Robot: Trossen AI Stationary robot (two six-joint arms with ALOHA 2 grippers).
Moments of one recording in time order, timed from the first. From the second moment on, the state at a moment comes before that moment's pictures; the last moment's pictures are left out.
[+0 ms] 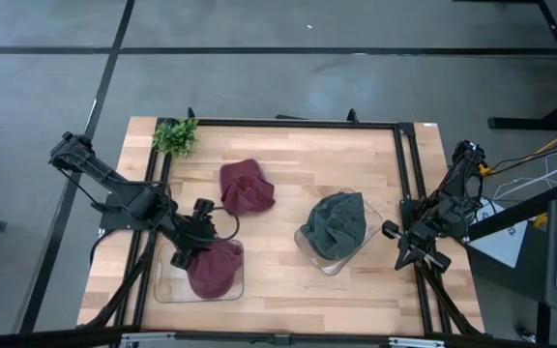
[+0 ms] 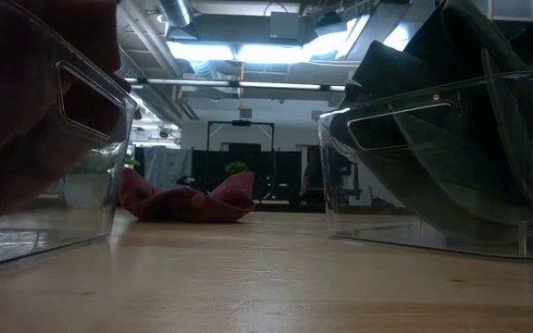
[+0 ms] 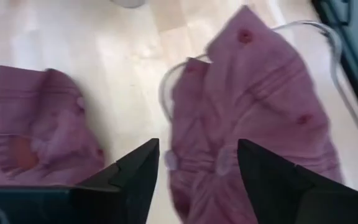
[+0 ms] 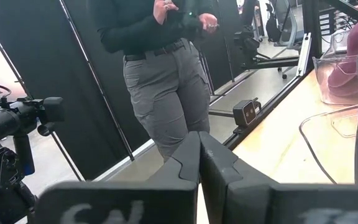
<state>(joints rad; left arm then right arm) -0.55 1.15 1.01 -0.89 -0.21 -0.21 0.93 0.02 0.01 0.03 0.10 0.31</state>
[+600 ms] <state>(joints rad) -0.31 1.07 1.01 -0.72 -0.39 -0.08 0.93 0.02 0.01 0.03 0.10 0.31</state>
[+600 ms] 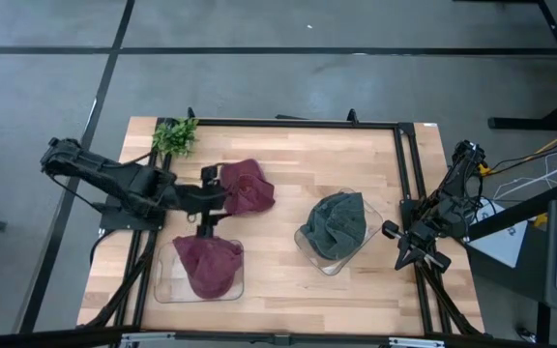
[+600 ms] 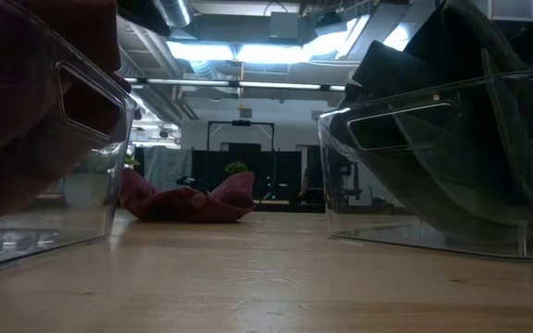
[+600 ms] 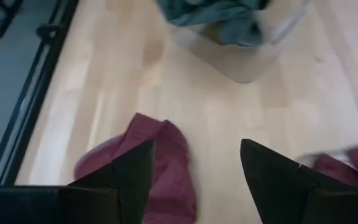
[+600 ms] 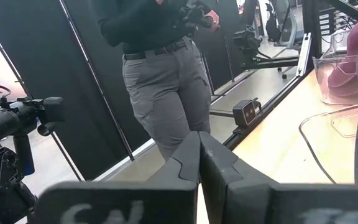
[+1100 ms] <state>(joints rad) -0.16 1.10 1.01 -0.61 -0.44 -0.13 0.93 0.02 0.01 0.03 0.10 0.31</state>
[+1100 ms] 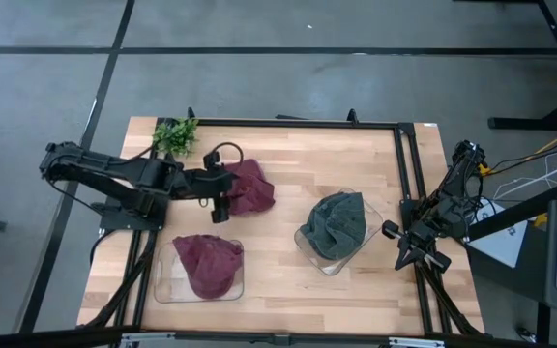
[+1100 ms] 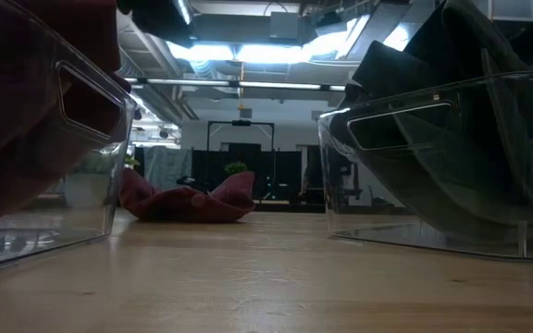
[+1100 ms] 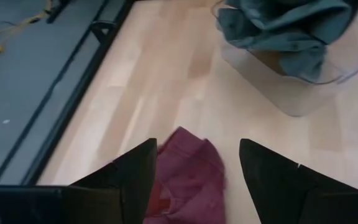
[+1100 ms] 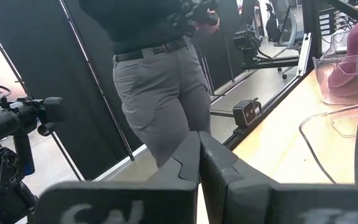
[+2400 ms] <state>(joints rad) 0.01 1.60 1.01 -0.60 -0.13 0.05 0.93 0.02 0.01 0.03 0.10 0.31</state>
